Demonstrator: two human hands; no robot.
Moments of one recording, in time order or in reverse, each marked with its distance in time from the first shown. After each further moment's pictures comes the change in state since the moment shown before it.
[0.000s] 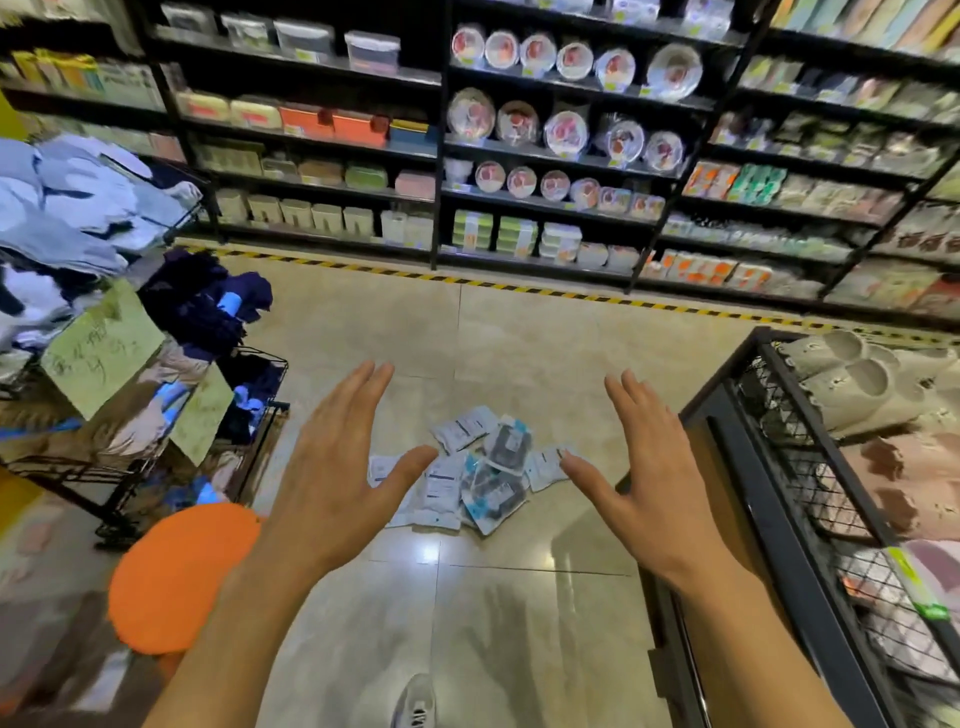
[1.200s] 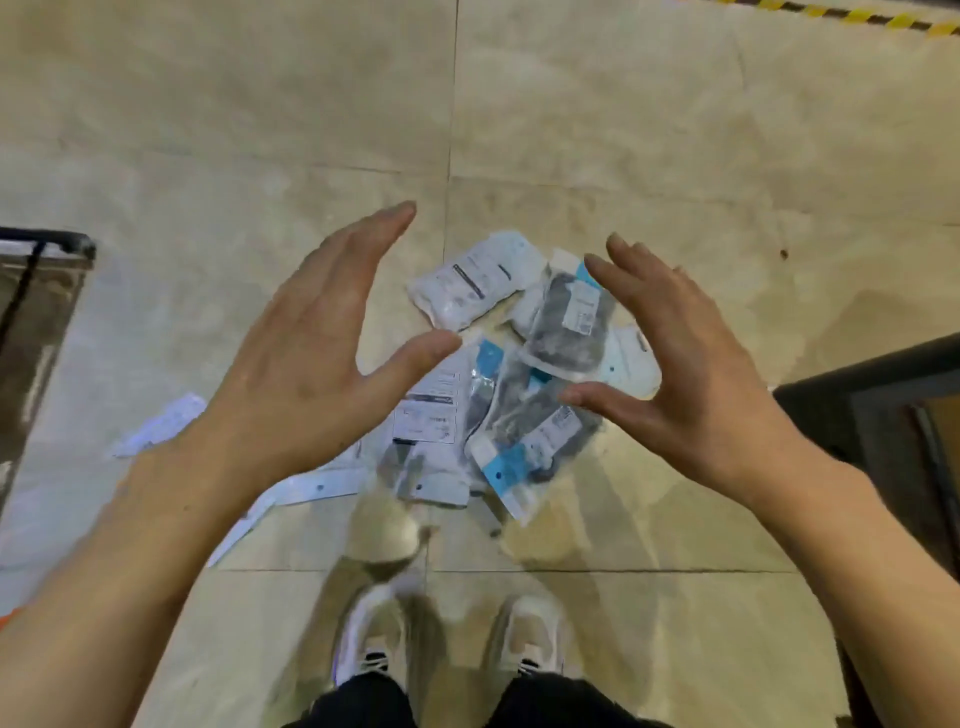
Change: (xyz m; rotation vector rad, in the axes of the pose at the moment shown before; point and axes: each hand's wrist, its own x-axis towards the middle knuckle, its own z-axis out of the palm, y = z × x) left_hand 0.258 -0.425 0.541 0.020 -0.270 -0.016; right_hand 0.231 0.418 0.585 0.052 -0.273 -0.161
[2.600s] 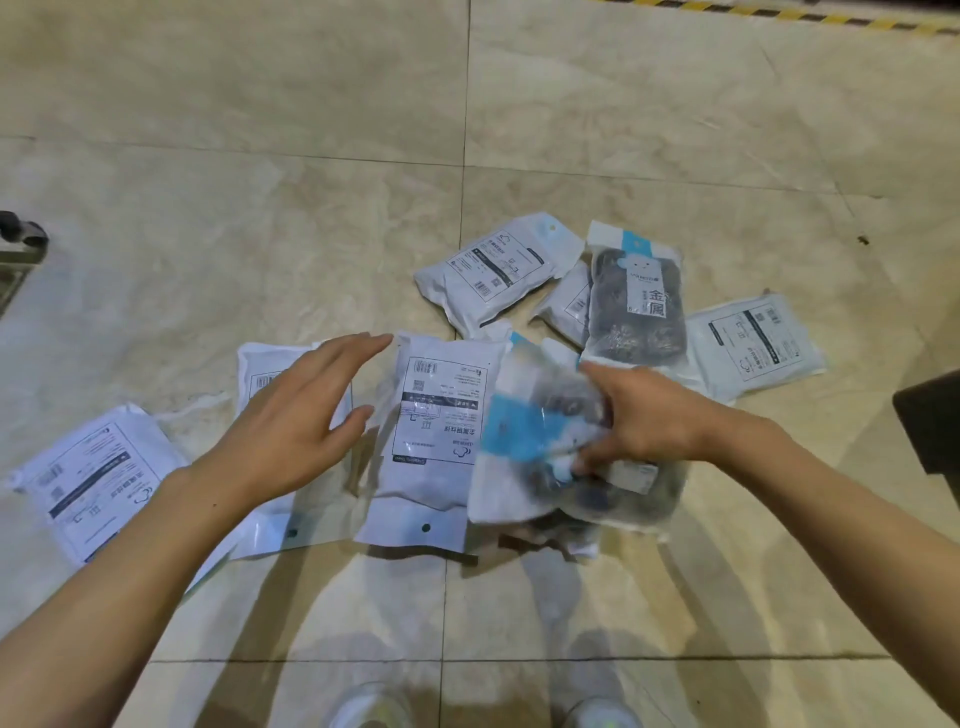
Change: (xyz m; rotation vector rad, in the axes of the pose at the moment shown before) left_hand -0.024 -0.233 0.174 0.217 -0.096 0.086; right_hand 0.017 0.128 0.219 0.028 -0.522 0.217
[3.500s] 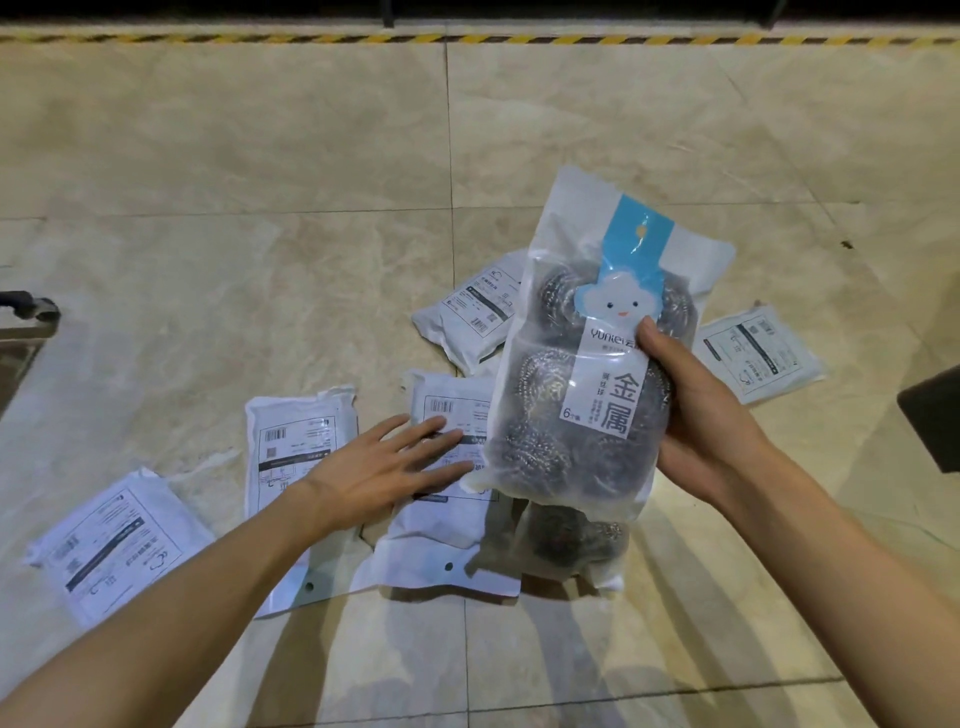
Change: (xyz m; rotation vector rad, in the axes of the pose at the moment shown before) left_hand 0.046 -0.036 0.074 0.578 -0.204 0.762; right_hand -0.026 -0.044 -0.015 1.872 0.406 0.038
